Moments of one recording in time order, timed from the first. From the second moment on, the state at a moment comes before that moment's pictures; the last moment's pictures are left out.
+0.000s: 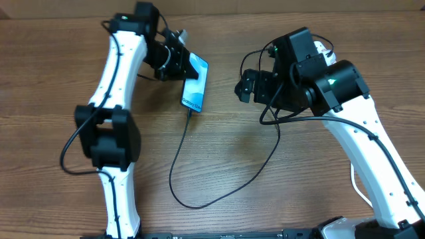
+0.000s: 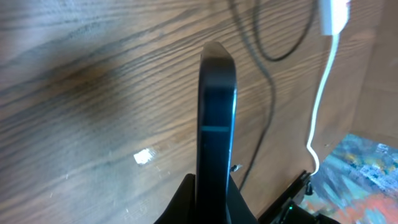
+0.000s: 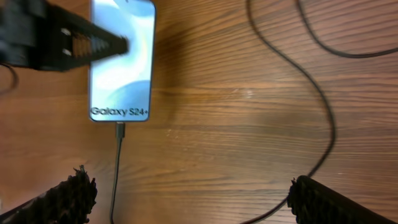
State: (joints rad) left arm -0.13 2.29 2.16 -1.36 0.68 -0.05; right arm 0.42 1.56 1.68 -1.20 -0.18 0.57
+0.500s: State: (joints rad) left arm -0.14 2.48 2.16 -1.26 0.73 -0.02; right arm 0.39 1.57 1.68 -1.18 -0.08 0.57
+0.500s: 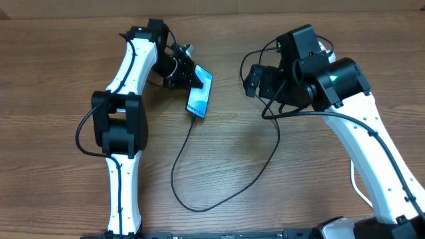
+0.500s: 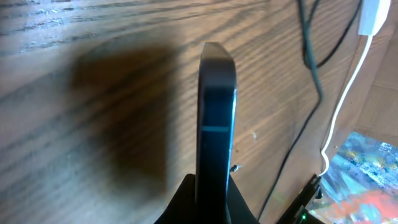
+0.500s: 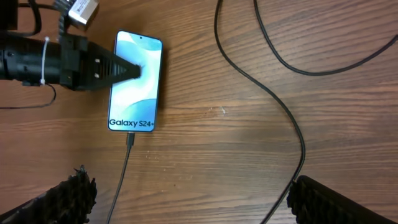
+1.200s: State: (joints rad) left arm -0.14 2.51 2.16 -1.21 0.66 -0.02; right arm 0.39 1.71 1.68 -1.17 -0.06 0.57
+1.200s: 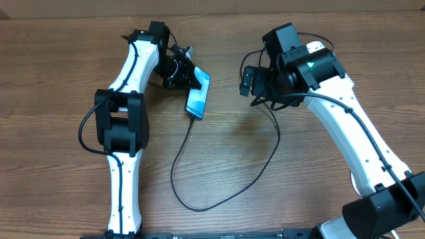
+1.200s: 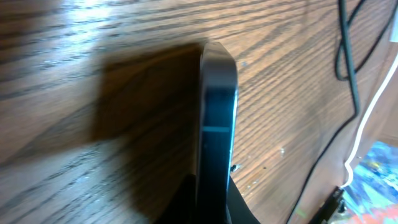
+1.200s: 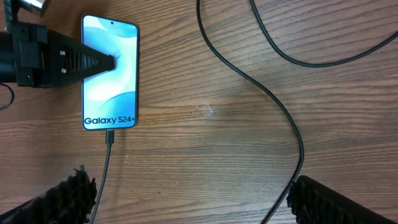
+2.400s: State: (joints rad) left arm -0.13 2.51 2.23 -1.29 0.33 -0.08; right arm 0.34 1.71 1.68 -1.18 -0.07 0.57
